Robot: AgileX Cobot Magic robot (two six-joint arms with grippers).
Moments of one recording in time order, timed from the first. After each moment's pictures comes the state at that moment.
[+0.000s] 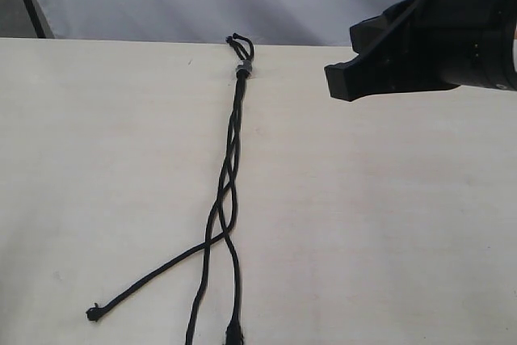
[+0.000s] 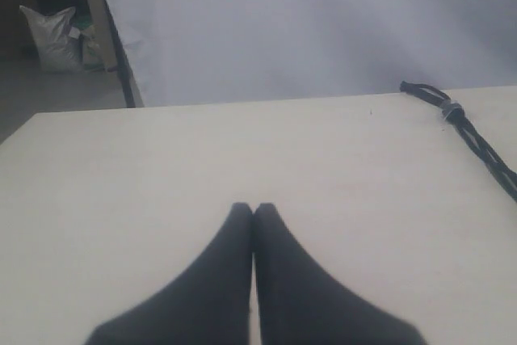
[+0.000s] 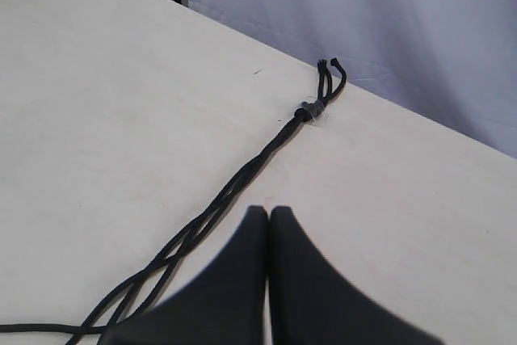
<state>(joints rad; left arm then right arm) 0.13 0.00 0.00 -0.04 0.24 0.09 0.60 1.07 -0.87 -0.54 0.43 0.51</state>
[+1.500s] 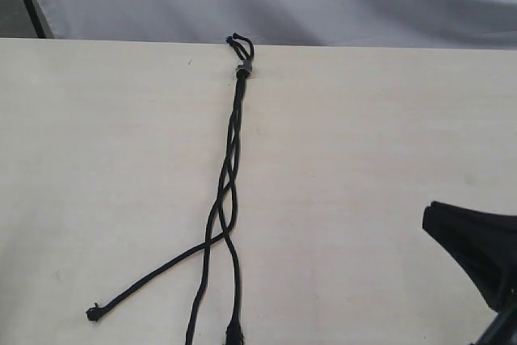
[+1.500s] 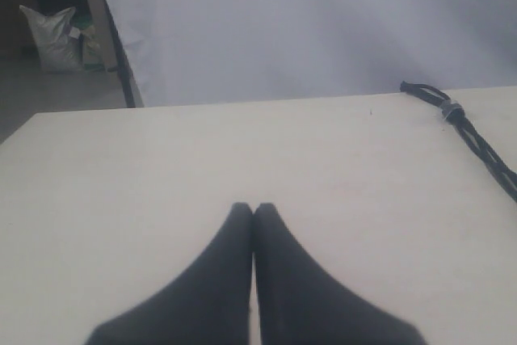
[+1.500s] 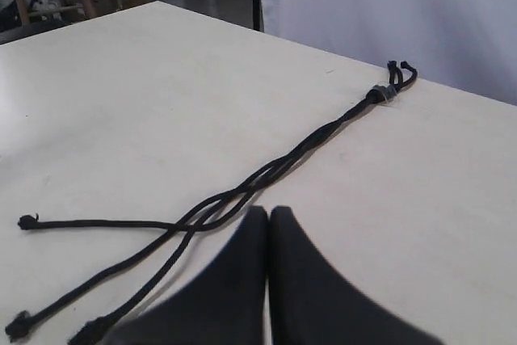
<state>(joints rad) 0.13 0.00 0.00 -0.04 0.24 0.09 0.60 0.42 -0.15 -0.57 0.09 0.61</state>
